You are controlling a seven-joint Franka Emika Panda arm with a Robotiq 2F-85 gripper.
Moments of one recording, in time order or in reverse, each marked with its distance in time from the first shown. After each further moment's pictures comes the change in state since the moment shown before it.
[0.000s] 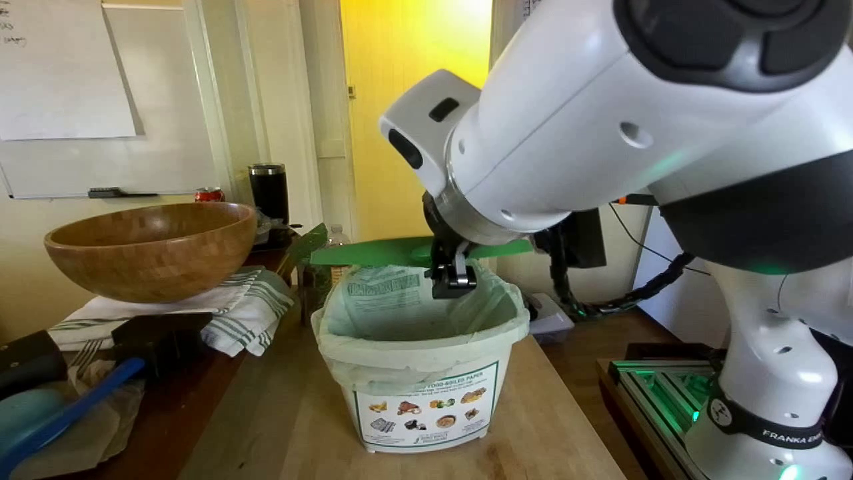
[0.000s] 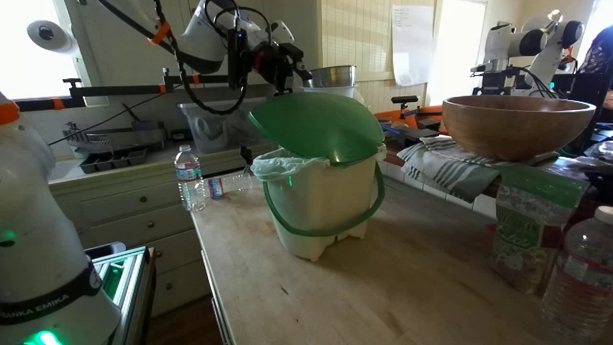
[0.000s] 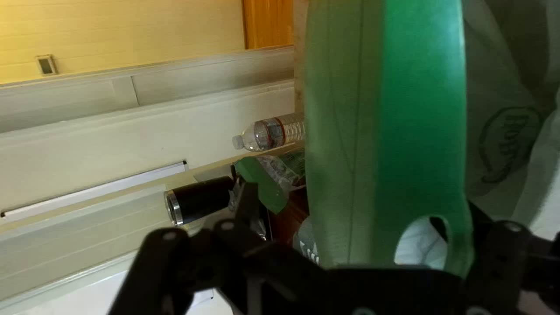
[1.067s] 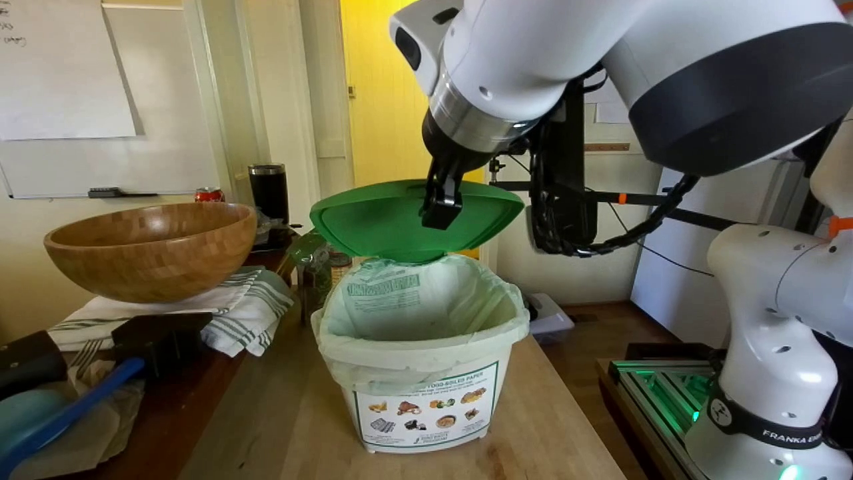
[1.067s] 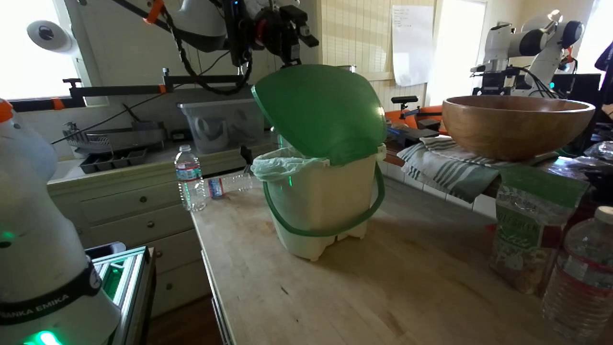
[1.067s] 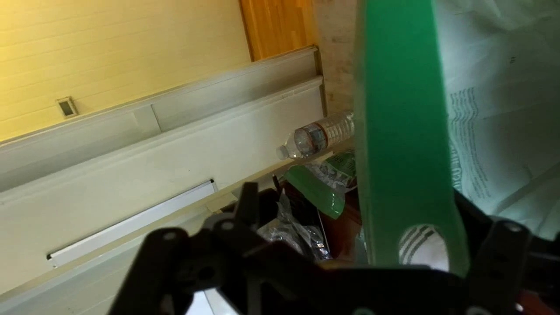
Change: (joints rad) arm -0.050 -0.084 -0.049 0.044 0.004 0.001 -0.004
